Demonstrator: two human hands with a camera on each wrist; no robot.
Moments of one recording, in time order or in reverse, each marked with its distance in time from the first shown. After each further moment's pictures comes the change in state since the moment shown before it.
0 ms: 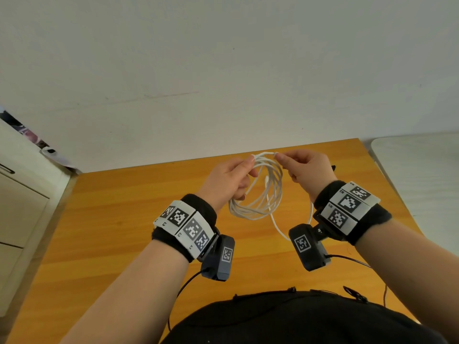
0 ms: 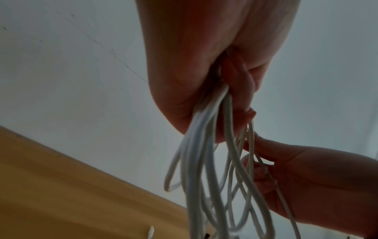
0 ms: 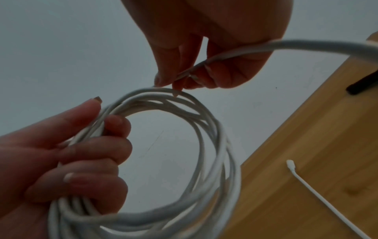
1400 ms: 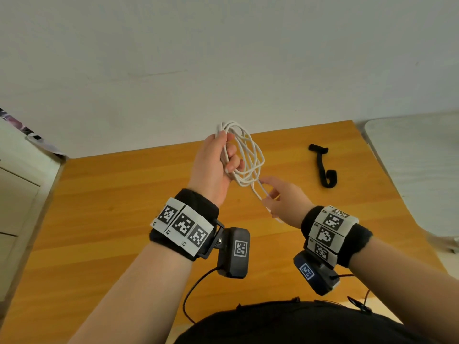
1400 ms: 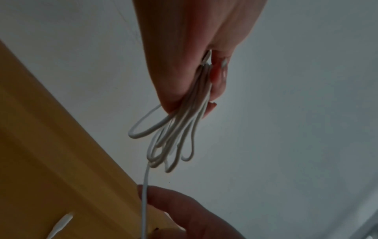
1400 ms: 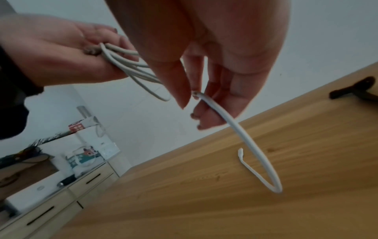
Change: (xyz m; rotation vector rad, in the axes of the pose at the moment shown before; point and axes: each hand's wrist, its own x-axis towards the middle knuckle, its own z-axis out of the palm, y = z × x) left_hand -0.007 0.000 0.017 -0.637 0.176 0.058; right_hand -0.049 0.047 0.012 -0.526 -0.405 0.109
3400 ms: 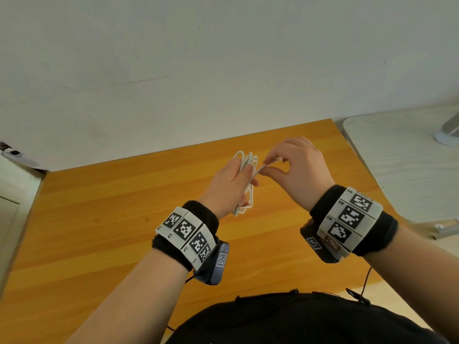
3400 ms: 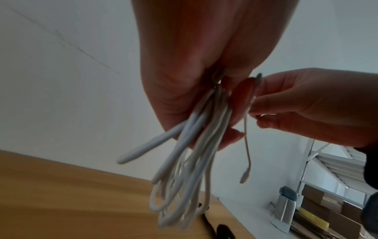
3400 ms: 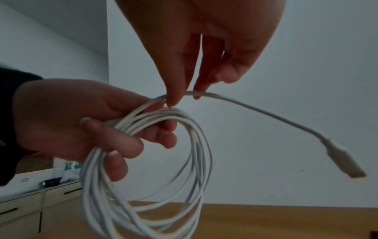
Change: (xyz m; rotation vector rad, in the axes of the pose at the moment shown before) left_hand -0.012 -0.027 0.011 0.884 -0.287 0.005; right_hand -0.028 -0.023 -0.051 -0.268 0.593 -0.442
